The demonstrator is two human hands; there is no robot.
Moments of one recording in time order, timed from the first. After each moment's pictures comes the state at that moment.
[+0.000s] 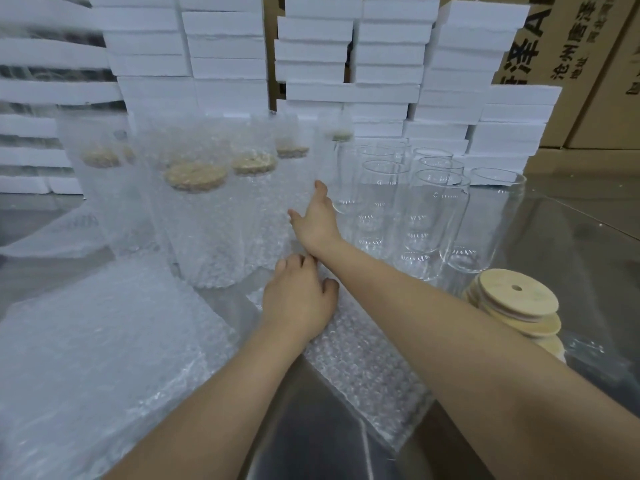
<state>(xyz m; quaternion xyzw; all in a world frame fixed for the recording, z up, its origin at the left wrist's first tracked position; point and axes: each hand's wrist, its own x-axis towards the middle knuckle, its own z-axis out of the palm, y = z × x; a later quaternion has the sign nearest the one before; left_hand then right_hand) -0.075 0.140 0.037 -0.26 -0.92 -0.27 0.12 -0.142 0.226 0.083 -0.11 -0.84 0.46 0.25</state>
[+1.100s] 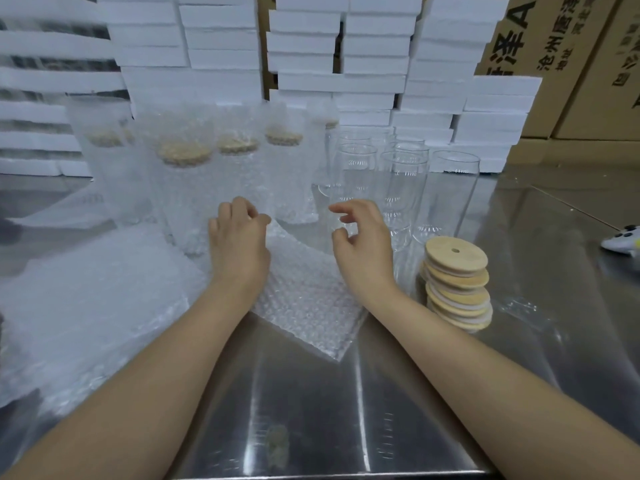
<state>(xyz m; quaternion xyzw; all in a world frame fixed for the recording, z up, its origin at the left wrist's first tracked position) -0.065 0.106 0.059 -0.21 -0.91 -0.19 0.31 0.011 0.254 0.059 -0.04 -0.81 0.41 0.42</state>
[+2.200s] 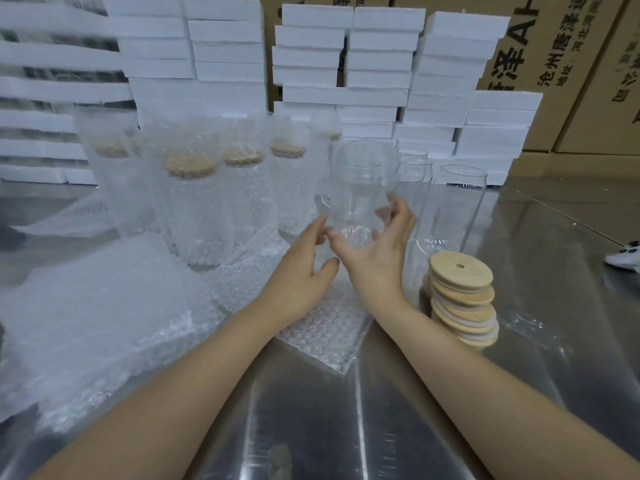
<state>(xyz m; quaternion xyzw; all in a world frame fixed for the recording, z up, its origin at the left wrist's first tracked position) -0.035 0.142 0.051 -0.39 -0.78 -0.49 0.05 -0.005 0.268 0.053 -0.07 -0.72 0.46 0.51</state>
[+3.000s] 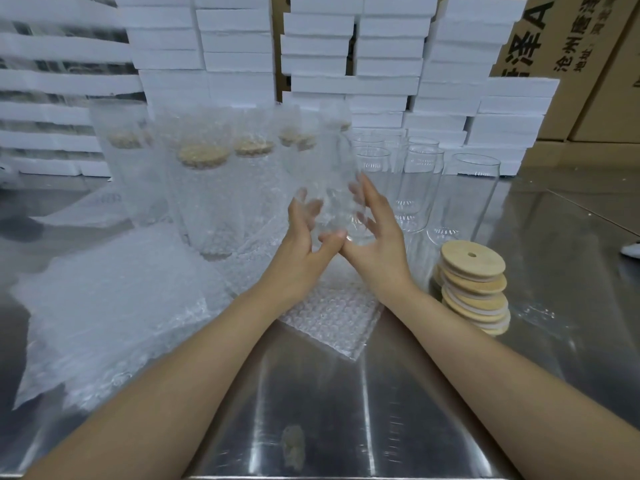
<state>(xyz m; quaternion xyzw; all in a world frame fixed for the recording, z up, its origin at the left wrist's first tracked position) -0.035 0.132 0.059 -0.37 -0.71 -0.59 0.02 0.005 0.266 0.055 0.10 -0.76 0.51 0.40</state>
